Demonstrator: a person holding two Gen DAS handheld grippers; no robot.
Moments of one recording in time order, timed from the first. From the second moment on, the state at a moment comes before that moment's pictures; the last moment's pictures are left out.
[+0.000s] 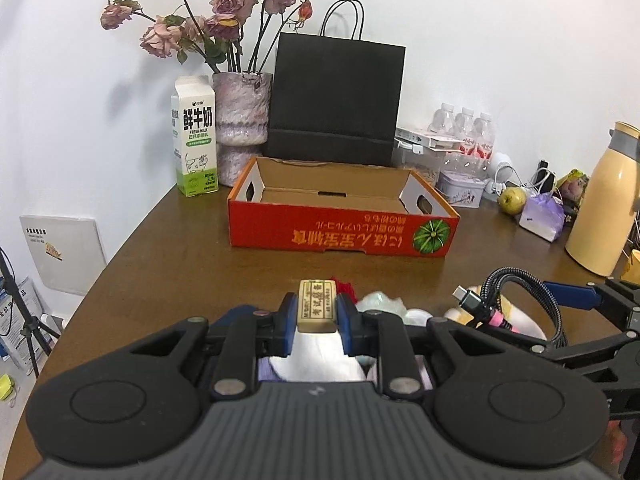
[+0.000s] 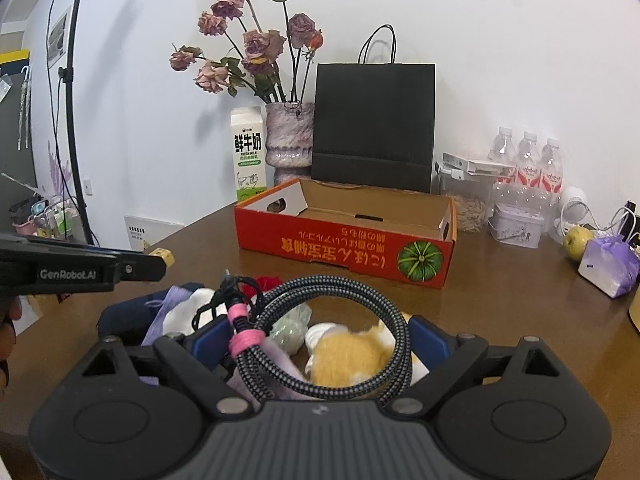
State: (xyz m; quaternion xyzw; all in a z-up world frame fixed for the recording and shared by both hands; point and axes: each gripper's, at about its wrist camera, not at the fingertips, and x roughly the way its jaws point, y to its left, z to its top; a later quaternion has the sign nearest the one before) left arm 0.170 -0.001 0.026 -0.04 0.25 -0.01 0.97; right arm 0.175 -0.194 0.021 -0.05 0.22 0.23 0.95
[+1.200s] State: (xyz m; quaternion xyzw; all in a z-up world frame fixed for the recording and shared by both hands) left arm 0.338 0.003 0.056 -0.06 0.24 0.01 0.97; right arm 0.335 -0.163 0.059 -0.07 0.18 0.23 0.95
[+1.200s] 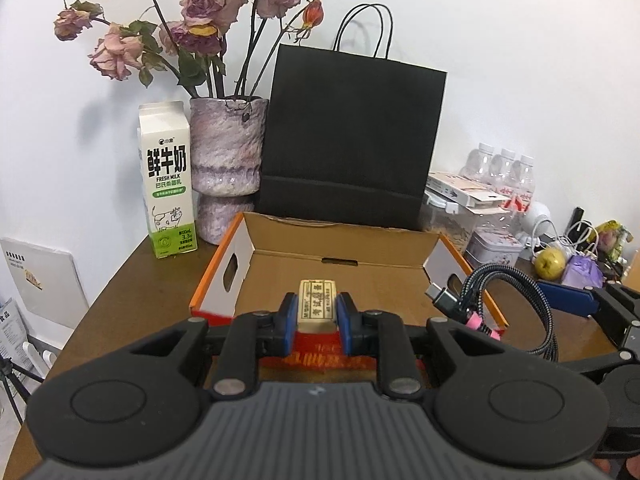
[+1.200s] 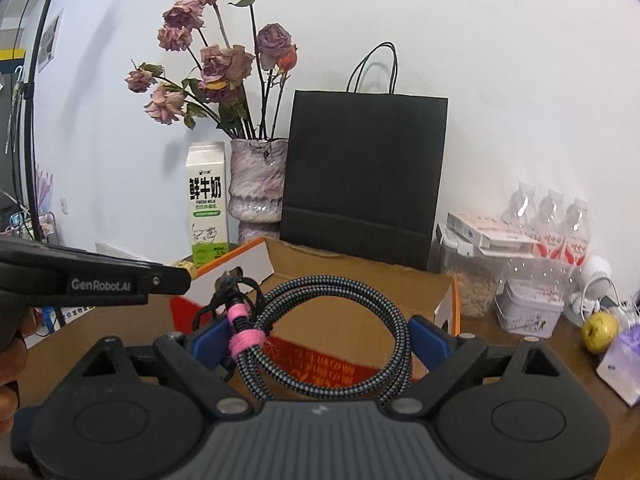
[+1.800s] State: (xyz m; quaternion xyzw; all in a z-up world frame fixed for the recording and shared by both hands) left arm 0.427 0.018 0.052 -0.07 0.24 0.04 0.97; right arm 0.432 -0.155 0.049 -0.09 0.20 0.21 0.95
